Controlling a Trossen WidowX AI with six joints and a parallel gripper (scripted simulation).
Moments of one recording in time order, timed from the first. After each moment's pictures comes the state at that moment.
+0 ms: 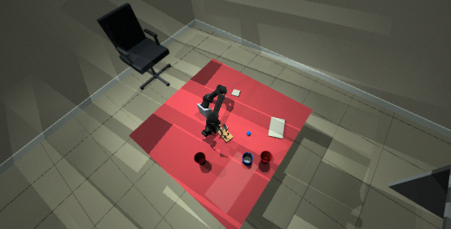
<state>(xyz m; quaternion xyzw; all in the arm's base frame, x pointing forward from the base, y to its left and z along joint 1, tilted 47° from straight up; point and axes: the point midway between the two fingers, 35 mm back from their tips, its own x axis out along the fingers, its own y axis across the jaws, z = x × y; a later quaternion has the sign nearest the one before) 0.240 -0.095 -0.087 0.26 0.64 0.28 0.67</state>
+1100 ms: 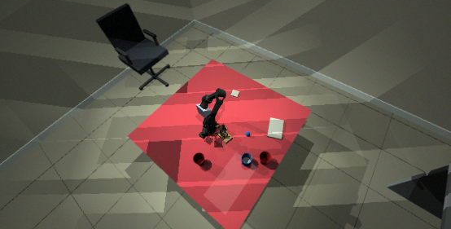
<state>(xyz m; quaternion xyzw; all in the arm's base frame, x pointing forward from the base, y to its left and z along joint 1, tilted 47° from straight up) 0.206 -0.054 -0.135 0.25 0.63 0.30 0.67</state>
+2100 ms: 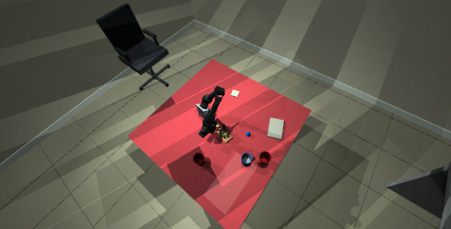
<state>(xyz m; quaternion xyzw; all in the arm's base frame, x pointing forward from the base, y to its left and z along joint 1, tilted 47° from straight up) 0.212 -0.081 -0.112 0.25 0.63 0.30 0.67</state>
